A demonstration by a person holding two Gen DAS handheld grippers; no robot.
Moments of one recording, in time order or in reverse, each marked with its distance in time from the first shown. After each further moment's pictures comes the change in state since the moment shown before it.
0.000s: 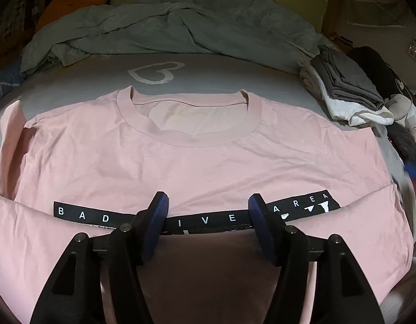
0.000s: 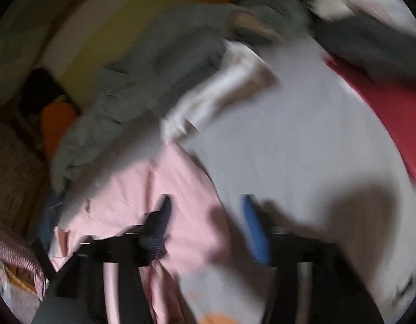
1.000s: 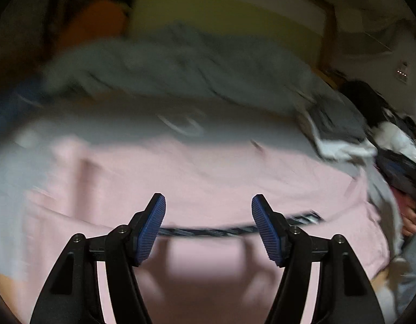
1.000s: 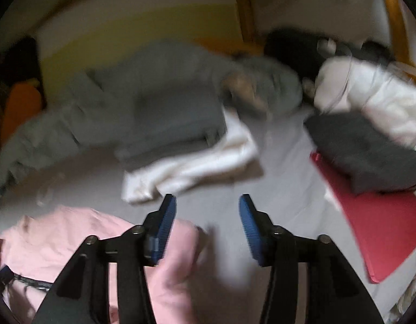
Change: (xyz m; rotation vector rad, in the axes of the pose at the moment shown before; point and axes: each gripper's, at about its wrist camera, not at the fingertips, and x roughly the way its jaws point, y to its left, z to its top) left arm -0.098 0.057 0.012 -0.021 -0.212 0.037; right arm -0.020 0.049 0.014 -0.205 -0.305 -0.295
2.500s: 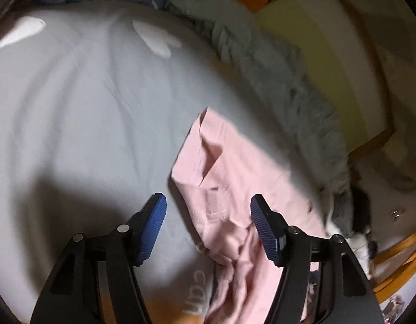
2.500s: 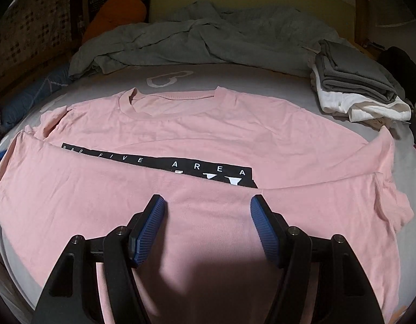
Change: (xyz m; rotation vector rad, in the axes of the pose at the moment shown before) left arm 0.000 0.241 -0.042 -0.675 0.151 -0.130; right arm 0.003 0.195 -0.147 -0.388 0.285 0.264
